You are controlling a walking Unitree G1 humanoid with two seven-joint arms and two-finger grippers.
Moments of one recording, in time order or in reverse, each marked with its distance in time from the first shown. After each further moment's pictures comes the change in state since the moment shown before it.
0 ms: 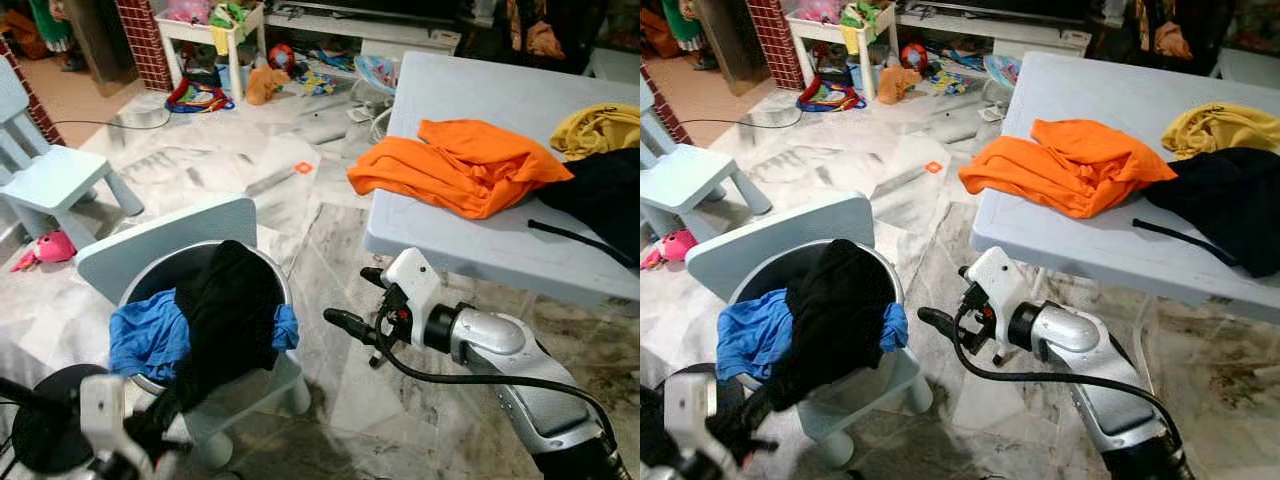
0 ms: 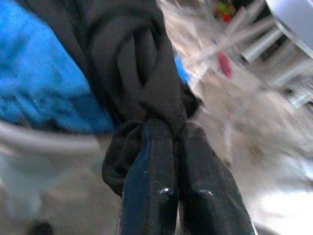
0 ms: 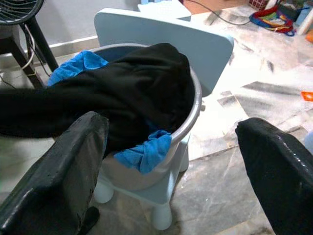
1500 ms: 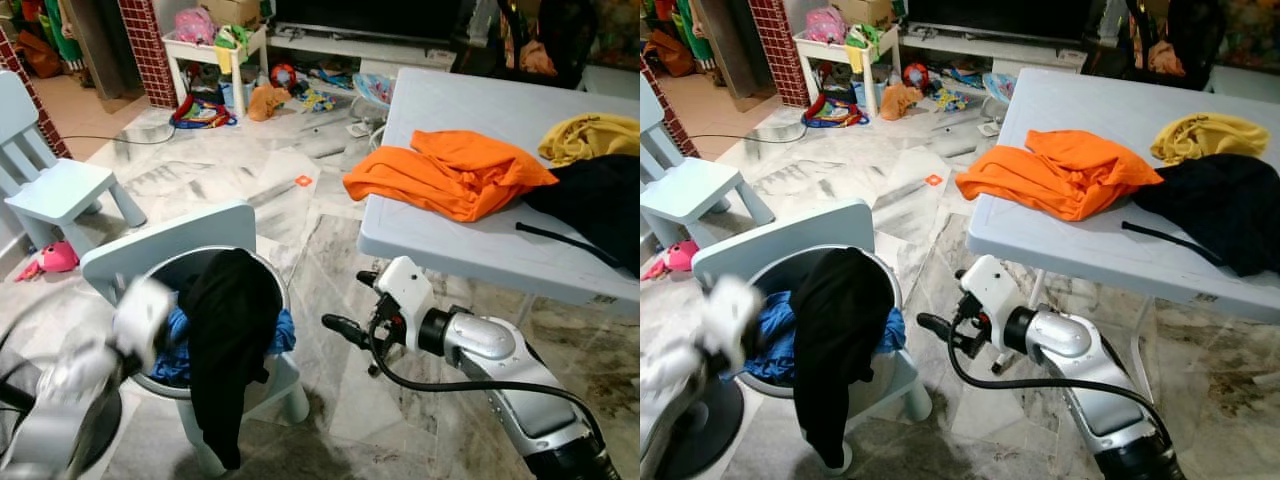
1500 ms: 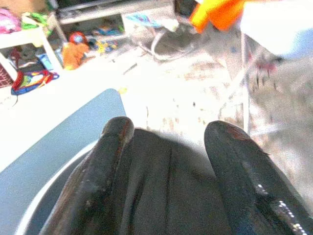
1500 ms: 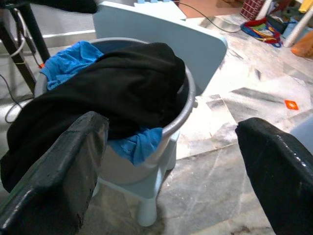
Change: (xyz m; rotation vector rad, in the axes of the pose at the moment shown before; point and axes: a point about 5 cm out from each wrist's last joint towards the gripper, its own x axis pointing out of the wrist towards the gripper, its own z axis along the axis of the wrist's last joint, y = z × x) left arm 0.113 -0.011 0.120 0.679 -0.178 0.034; right arm 0.004 0.002 -0.012 -0.057 0.021 -0.002
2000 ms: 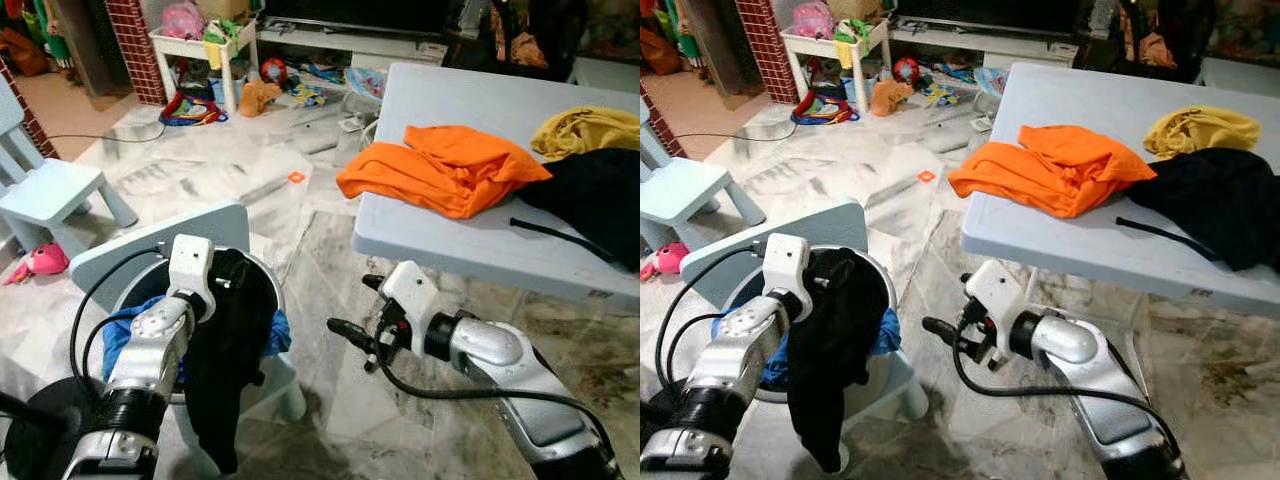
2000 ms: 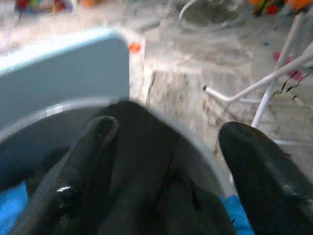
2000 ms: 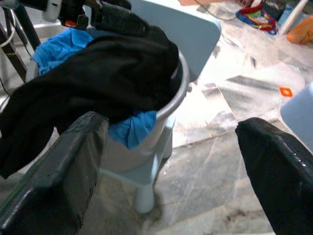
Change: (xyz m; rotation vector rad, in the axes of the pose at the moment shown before) left arm 0.057 -0.004 -0.028 -0.274 0.191 0.178; right arm -0.010 0.001 -0.007 -0.005 0.036 -0.013
